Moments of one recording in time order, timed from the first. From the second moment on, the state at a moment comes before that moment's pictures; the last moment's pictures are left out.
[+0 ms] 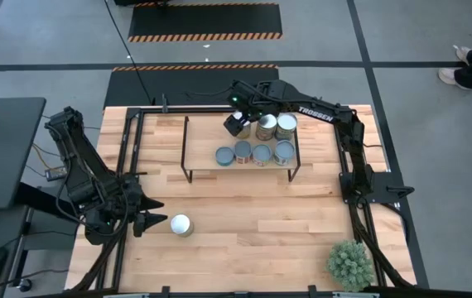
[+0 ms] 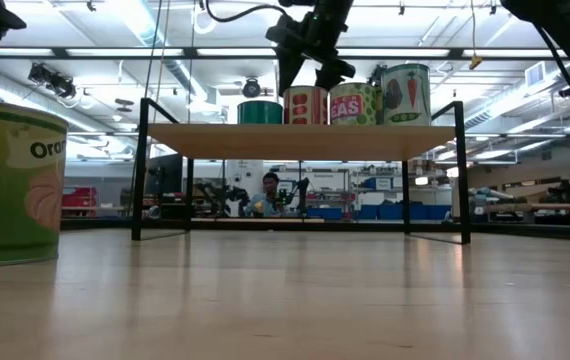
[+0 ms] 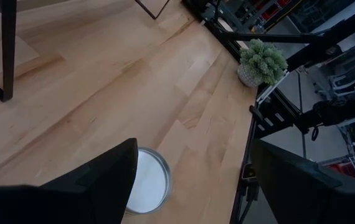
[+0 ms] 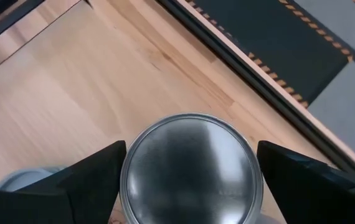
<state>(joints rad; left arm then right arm) -1.10 0.89 0.75 -0.73 -0.96 -1.58 -0.31 2.03 2.22 -1.22 0.23 0.43</state>
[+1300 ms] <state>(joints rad) -1.10 0.89 0.75 -0.73 -0.93 -1.58 -0.35 2.03 2.29 -1.30 0.21 0.44</state>
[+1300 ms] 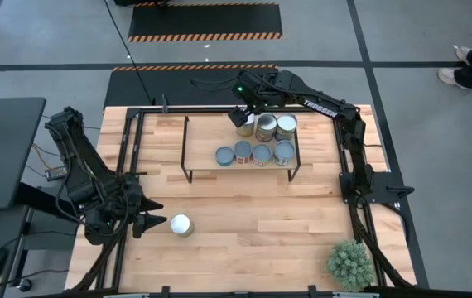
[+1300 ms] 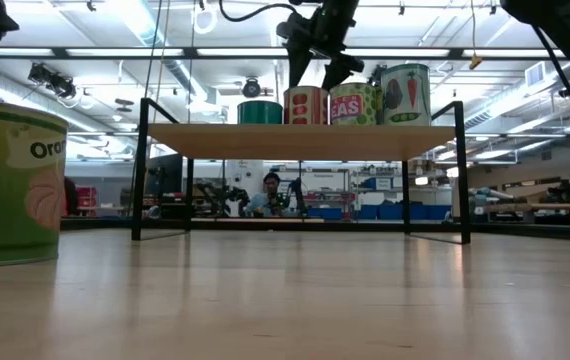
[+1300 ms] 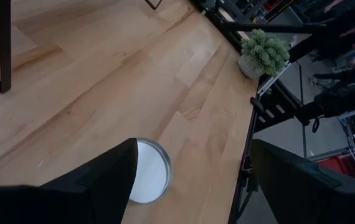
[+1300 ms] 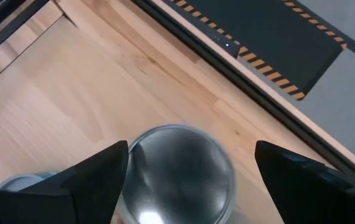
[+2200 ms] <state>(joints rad) -1.10 0.89 0.75 -0.73 -0.93 -1.57 -0.36 2.03 2.29 -1.35 0.06 0.42</state>
